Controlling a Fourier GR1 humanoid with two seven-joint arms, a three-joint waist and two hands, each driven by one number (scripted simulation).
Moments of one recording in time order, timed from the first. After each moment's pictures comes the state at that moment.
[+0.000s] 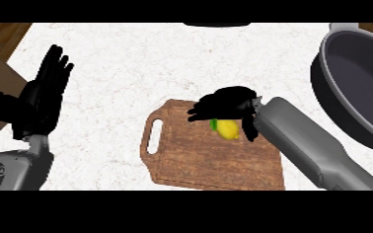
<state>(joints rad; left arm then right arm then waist) -0.21 0.36 -0.03 -1.60 0.23 0.27 0.18 -0.78 -0.34 0.74 -1.00 0.83 0.46 -0.62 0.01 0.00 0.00</state>
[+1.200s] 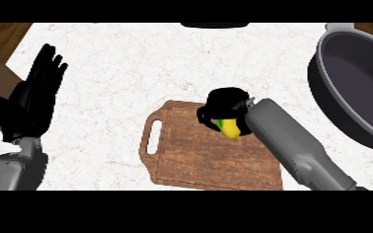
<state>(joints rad) -0.20 0.32 0.03 -1.65 0.18 0.22 0.25 -0.77 -0.21 0.62 -0.81 1.06 0.28 -0.79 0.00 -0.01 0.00</state>
